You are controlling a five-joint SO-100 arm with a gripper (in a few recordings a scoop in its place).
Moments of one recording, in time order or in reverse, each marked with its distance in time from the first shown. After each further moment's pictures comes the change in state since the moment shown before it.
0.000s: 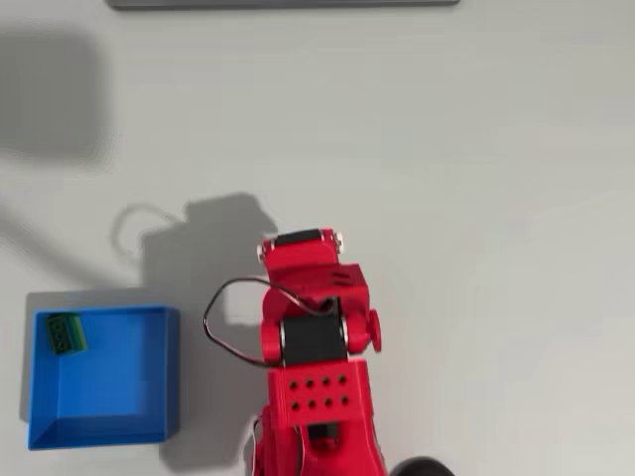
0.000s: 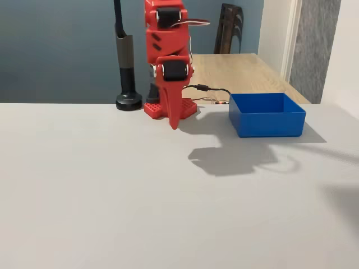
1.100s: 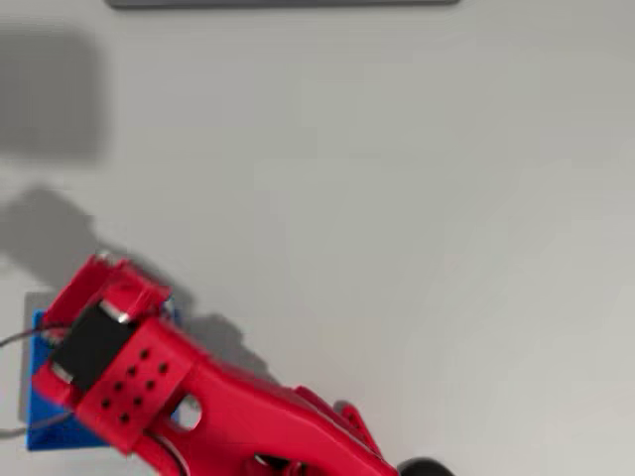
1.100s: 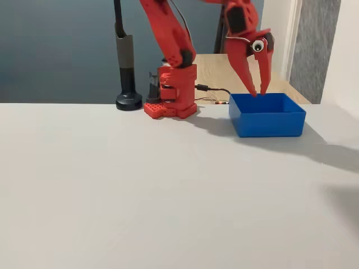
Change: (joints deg) arm -41.4 -34.5 -39.6 17.8 3.2
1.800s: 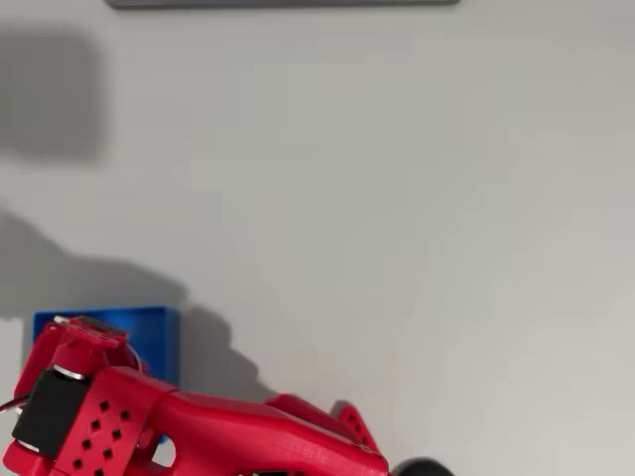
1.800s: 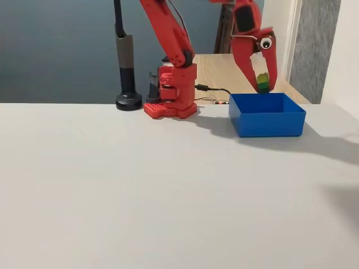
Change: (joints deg) arm -20.5 0.0 3.3 0.0 -1.5
